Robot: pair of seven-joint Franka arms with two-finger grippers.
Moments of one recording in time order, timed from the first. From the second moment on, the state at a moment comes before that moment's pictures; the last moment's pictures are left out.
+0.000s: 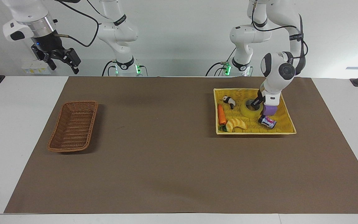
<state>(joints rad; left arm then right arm) 0.05 -0.09 -0.13 -2.47 0.00 2.12 -0.72 -0.05 -0.08 -0.06 -1.56 -0.03 1.48 0.11</state>
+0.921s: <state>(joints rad) 0.05 -0.04 -0.13 -2.04 0.00 1.84 -0.51 -0.05 -0.08 -0.06 -1.56 -0.03 1.48 0.11</state>
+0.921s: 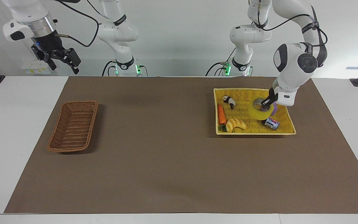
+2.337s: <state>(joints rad) -0.04 0.05 -0.17 -1.60 0.01 1.52 0.07 -0.03 -0.08 -0.04 -1.60 0.17 1.56 0.08</state>
